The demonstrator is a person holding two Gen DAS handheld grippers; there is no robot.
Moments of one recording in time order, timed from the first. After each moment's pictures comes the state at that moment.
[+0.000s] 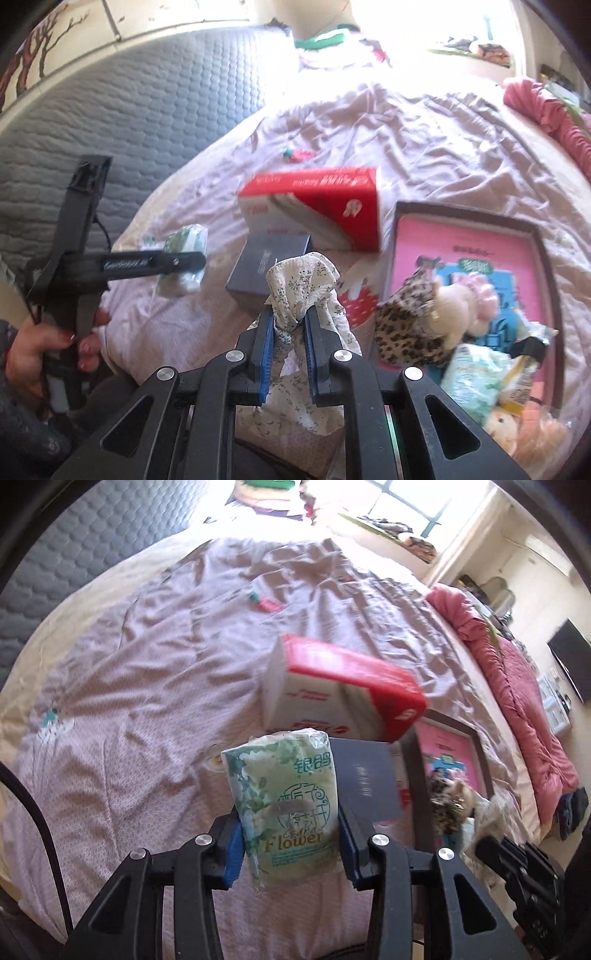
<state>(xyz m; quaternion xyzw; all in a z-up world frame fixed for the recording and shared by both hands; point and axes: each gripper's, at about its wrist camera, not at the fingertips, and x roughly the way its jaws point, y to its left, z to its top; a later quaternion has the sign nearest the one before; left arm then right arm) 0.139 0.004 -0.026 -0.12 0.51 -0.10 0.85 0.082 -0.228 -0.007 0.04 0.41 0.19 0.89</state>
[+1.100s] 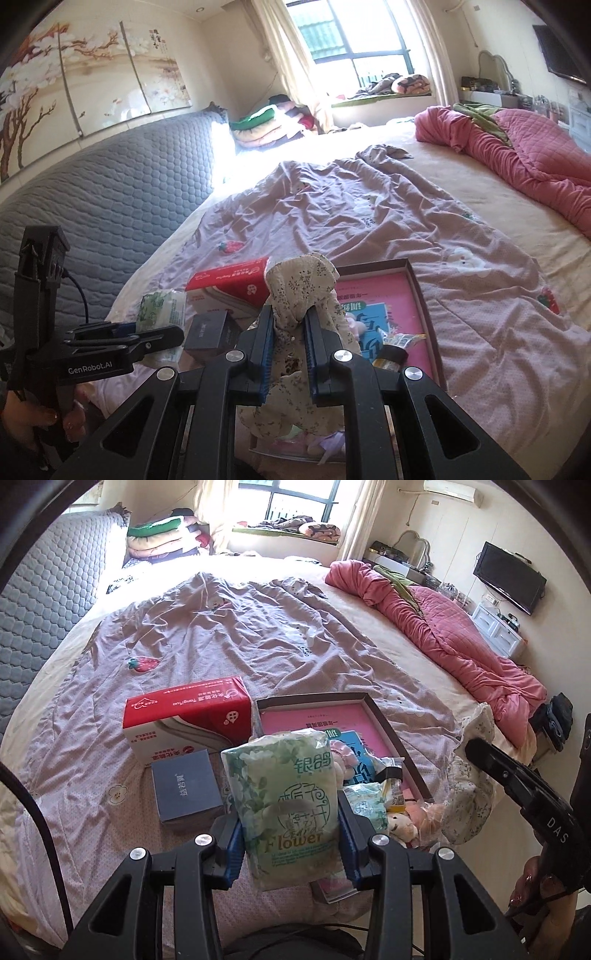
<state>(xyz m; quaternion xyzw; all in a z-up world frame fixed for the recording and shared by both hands) 0.072 -0.141 0.055 0.00 0.46 -0.21 0.86 0.005 -0.354 0.072 0.12 0.30 0.08 0.94</state>
